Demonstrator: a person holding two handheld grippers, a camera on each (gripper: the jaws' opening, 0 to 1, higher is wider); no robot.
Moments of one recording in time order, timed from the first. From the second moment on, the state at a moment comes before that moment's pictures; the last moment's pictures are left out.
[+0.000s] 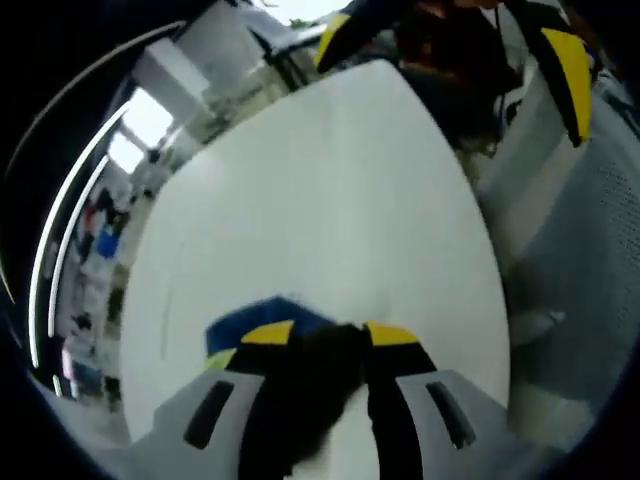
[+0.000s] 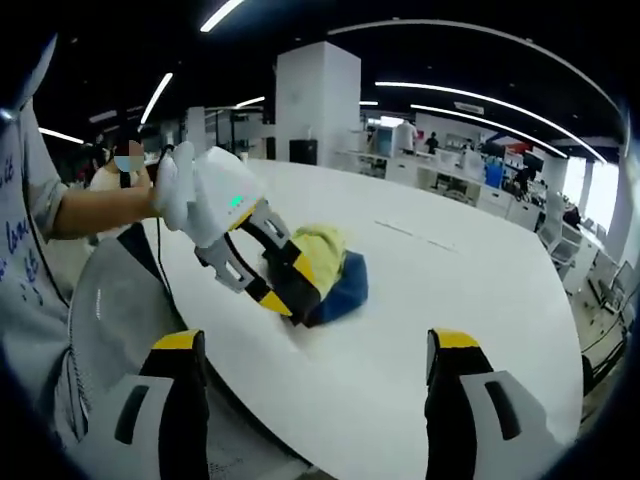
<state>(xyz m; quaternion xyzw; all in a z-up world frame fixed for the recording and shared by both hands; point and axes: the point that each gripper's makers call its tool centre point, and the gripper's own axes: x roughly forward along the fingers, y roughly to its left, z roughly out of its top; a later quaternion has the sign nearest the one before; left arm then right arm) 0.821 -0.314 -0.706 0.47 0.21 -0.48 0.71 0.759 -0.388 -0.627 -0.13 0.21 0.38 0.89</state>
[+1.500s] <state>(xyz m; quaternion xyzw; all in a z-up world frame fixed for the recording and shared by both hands) 0.832 -0.294 -0.710 0.49 0.17 -0.42 0.75 0.760 -0.387 -0.629 -0.12 0.20 0.39 0.89</state>
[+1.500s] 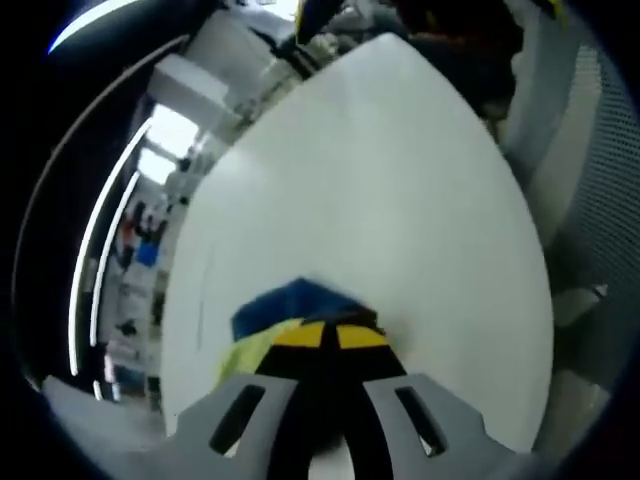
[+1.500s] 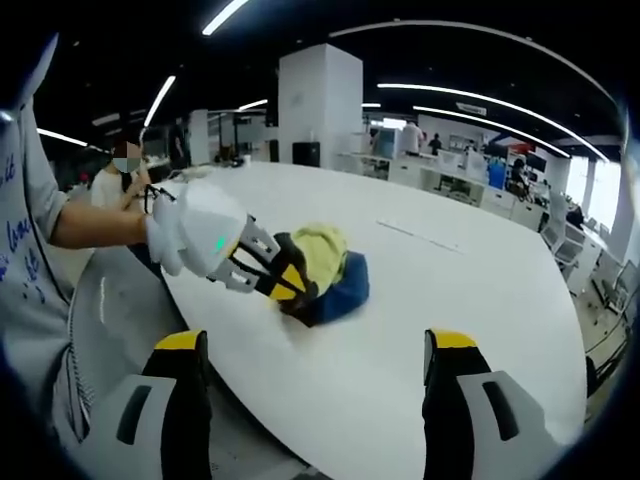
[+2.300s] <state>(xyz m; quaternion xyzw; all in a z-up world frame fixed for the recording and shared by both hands) 0.856 -0.248 -0.661 0.45 0.17 -0.36 0.80 0.770 -0.366 -0.634 -0.17 0.16 0.42 0.87</state>
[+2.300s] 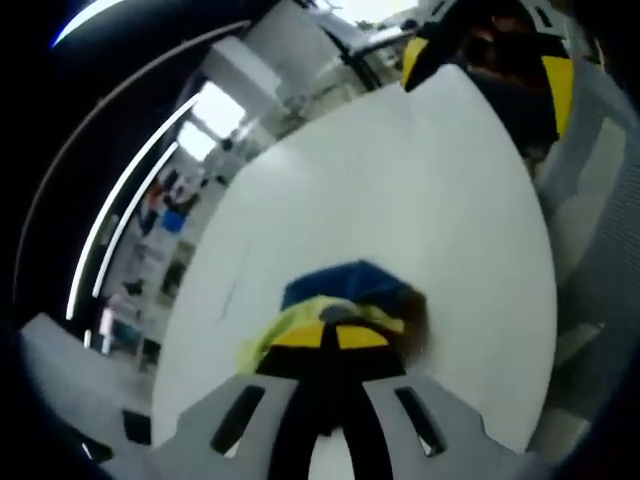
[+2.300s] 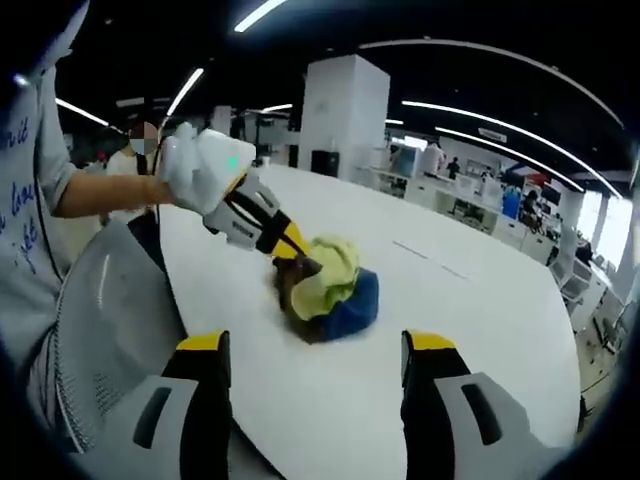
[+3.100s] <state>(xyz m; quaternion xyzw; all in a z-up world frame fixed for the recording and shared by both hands) 0.890 -0.236 -0.620 0.45 0.16 -0.33 0.81 0.809 -0.319 -0.673 -0.17 0.13 0.50 0.84</state>
